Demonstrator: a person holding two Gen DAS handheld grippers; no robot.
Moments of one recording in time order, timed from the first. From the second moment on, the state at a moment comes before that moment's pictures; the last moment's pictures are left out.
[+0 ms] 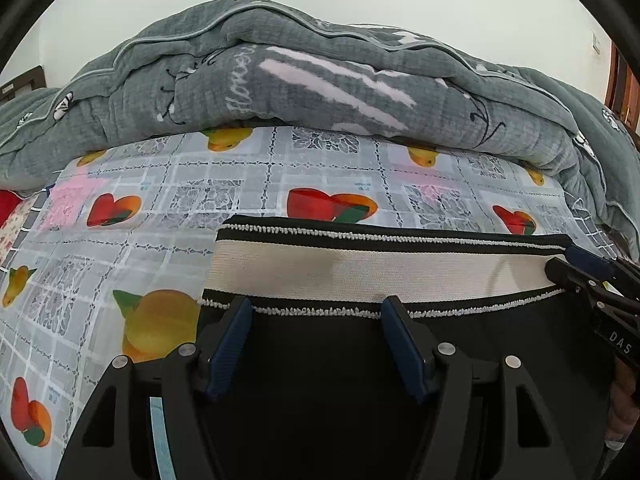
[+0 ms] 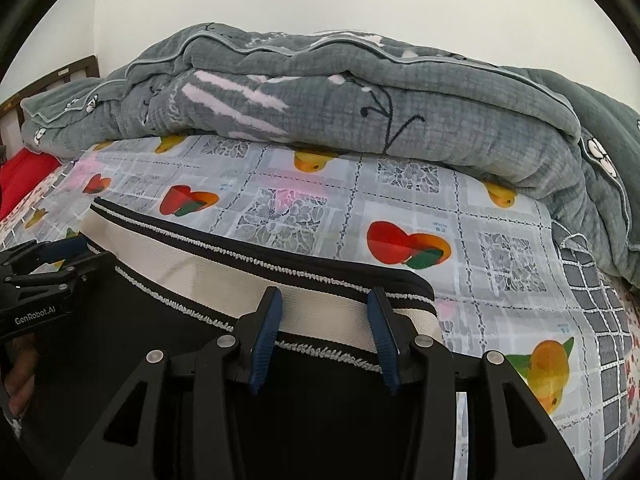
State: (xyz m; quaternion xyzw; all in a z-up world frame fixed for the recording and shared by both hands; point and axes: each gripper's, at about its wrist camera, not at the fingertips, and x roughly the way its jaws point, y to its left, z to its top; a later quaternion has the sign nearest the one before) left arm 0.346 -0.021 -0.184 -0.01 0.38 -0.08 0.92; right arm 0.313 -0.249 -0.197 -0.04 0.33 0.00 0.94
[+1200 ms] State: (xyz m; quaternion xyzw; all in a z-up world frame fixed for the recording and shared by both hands) left arm 0.284 -0.032 -0.172 0.11 0.42 -0.13 0.89; right arm 0.253 -0.260 -0.175 -0.03 0.38 0.04 0.92
